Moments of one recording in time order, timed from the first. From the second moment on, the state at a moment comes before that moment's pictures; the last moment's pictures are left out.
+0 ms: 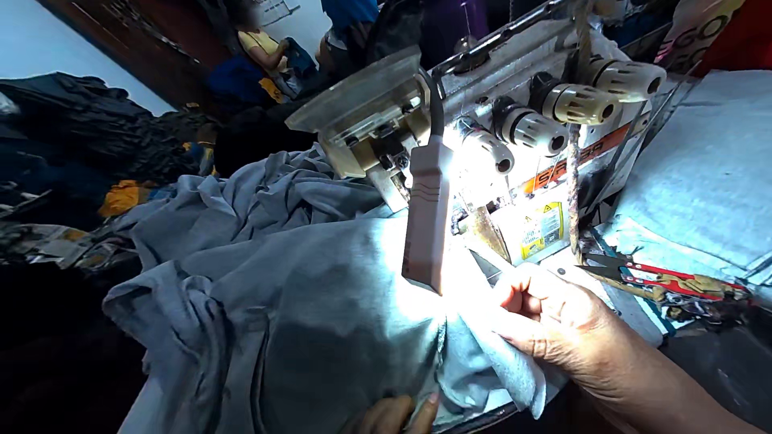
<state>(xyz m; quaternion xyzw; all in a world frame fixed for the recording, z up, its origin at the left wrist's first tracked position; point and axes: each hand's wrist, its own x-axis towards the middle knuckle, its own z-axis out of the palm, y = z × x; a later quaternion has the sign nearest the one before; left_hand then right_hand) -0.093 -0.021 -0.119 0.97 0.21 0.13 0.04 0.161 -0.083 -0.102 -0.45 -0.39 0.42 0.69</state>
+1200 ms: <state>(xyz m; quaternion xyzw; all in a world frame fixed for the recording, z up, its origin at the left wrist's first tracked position) -0.004 -0.031 -0.086 0.86 0.20 0.38 0.26 0.146 -0.131 -0.094 -0.56 -0.59 0.12 0.56</state>
